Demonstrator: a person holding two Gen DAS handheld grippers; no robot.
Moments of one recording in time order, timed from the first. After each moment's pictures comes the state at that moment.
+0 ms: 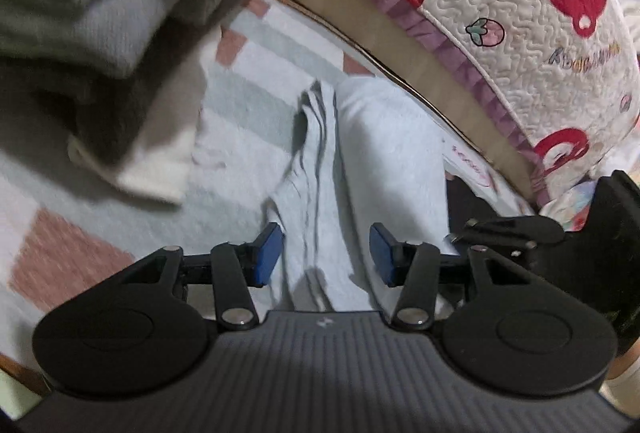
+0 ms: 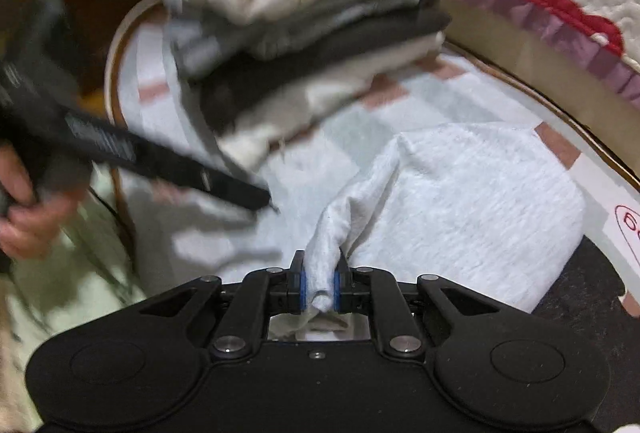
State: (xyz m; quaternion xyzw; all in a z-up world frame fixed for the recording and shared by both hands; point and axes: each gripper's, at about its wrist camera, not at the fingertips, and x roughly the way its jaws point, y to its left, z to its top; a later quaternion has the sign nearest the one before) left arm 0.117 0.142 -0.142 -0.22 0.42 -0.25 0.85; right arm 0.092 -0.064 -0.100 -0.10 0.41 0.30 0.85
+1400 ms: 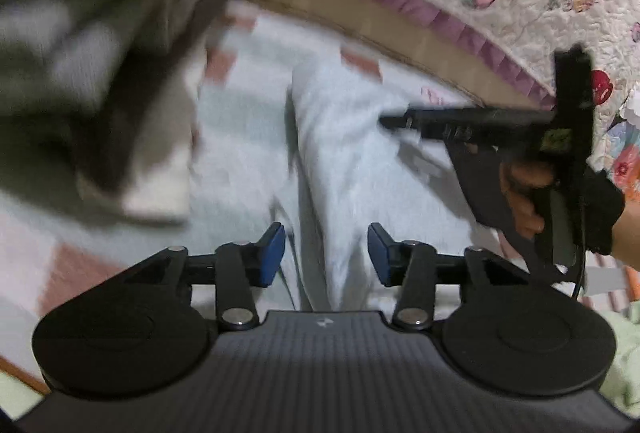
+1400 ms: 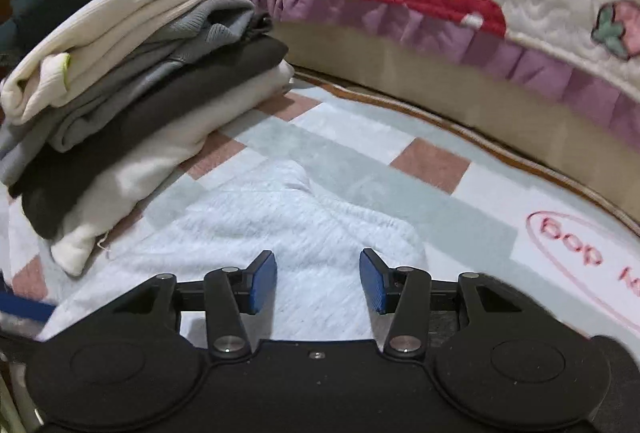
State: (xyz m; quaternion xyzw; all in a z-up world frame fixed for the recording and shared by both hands) left arm 0.107 0.118 -0.124 -0.11 0.40 -0.24 0.88; right arm 0.182 -0.113 -0.120 -0.03 0.37 0.15 0.91
